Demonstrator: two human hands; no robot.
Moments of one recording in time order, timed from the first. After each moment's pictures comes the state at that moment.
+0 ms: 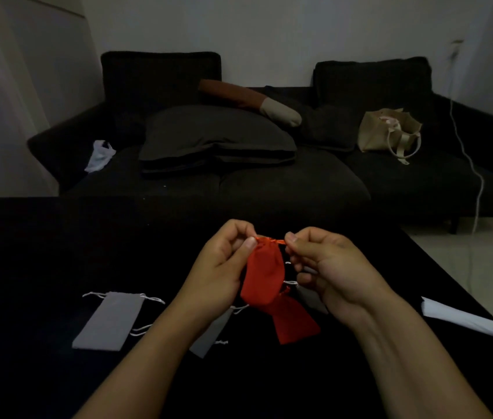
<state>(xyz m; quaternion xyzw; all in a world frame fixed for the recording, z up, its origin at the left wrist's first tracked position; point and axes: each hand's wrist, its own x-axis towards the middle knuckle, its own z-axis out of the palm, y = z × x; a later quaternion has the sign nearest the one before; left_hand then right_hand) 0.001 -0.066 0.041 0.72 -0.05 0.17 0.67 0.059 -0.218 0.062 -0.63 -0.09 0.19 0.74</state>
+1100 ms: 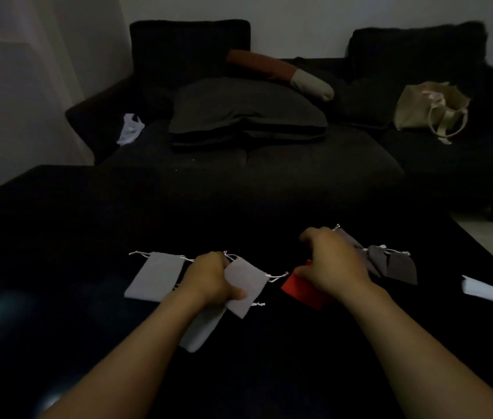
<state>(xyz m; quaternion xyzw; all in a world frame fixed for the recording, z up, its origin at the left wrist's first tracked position) -0.012 0.021 -0.043 0.95 0.20 -0.03 0.25 0.083 -0.184 -0.020 -0.95 -0.24 -0.02 0.18</state>
